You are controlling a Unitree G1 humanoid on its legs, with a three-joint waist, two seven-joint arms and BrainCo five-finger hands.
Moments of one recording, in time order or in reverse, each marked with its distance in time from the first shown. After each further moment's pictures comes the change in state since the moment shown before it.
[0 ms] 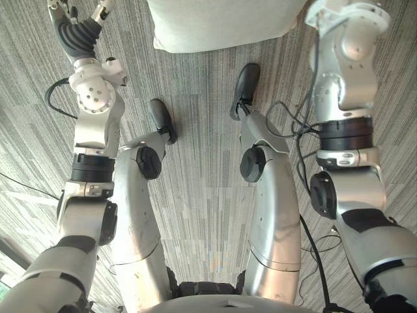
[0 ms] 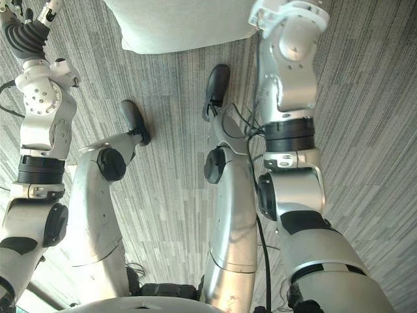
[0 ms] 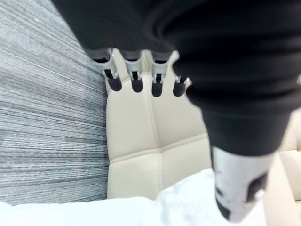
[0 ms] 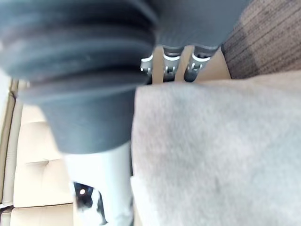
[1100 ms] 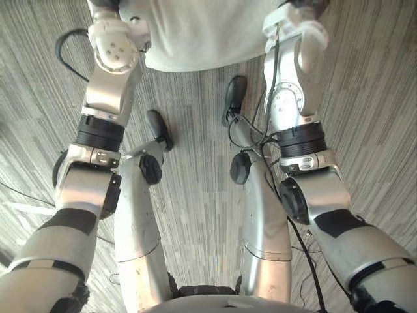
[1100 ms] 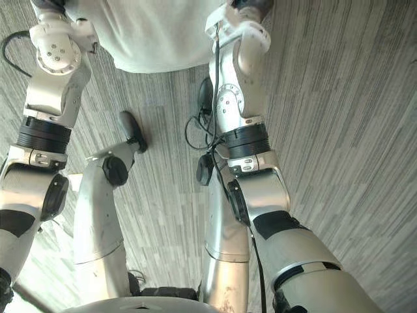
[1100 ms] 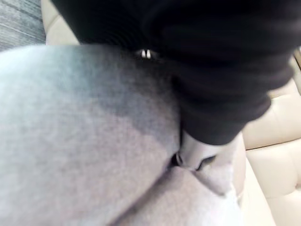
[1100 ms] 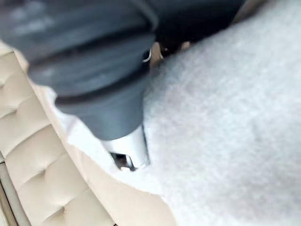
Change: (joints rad) left arm -0.159 0.017 -0.152 0.097 0.006 0.045 -0.006; right arm 0.079 0.169 -0.001 -0.017 0.316 -0.159 0.001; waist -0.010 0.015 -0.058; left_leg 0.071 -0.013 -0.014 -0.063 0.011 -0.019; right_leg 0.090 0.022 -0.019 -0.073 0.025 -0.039
